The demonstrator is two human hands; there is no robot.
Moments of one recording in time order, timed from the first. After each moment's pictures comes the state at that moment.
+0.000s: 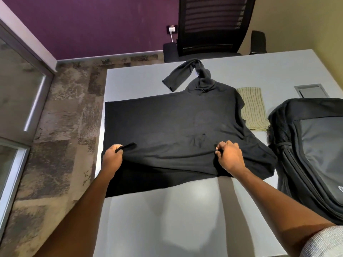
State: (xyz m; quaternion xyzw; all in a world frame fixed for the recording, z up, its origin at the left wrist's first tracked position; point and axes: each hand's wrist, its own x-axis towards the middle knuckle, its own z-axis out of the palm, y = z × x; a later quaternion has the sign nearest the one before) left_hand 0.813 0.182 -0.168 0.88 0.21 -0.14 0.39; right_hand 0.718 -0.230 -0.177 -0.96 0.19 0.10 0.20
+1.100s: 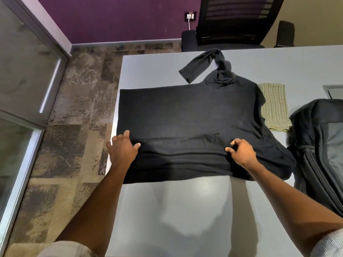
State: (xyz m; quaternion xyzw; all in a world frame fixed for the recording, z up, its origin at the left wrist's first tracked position) left_hand 0.803 0.183 -0.157 0.99 0.09 -0.09 0.01; right_hand 0.736 -0.232 -0.197 -0.91 0.26 0.16 0.28
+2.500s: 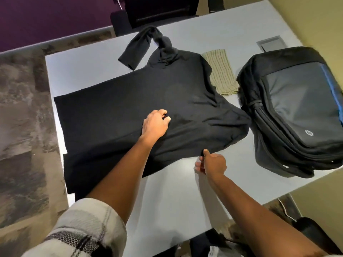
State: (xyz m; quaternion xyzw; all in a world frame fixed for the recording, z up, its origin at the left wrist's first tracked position) left_hand 0.829 -0.046 -0.191 0.93 -0.17 -0.21 0.25; right_hand 0.622 -0.157 -0.191 -0.50 0.64 -0.05 0.58
